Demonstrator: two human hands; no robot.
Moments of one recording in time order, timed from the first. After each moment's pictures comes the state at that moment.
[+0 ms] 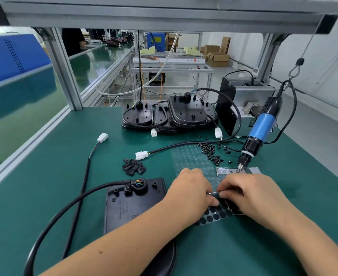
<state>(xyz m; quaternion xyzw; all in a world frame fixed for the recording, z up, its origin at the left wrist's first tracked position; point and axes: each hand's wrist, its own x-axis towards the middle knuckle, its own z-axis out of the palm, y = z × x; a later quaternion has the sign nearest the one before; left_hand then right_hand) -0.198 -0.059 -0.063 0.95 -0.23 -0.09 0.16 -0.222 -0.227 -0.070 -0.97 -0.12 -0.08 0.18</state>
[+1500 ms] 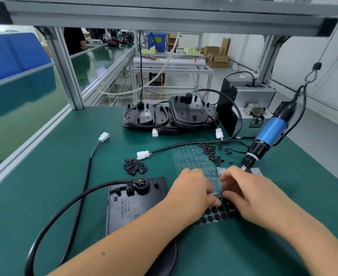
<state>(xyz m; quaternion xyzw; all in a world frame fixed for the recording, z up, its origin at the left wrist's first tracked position) -0.198 -0.057 -0.059 0.95 -0.24 -0.10 0.16 -0.229 -0.223 -0.061 -0.98 -0.14 -0.04 0.15</state>
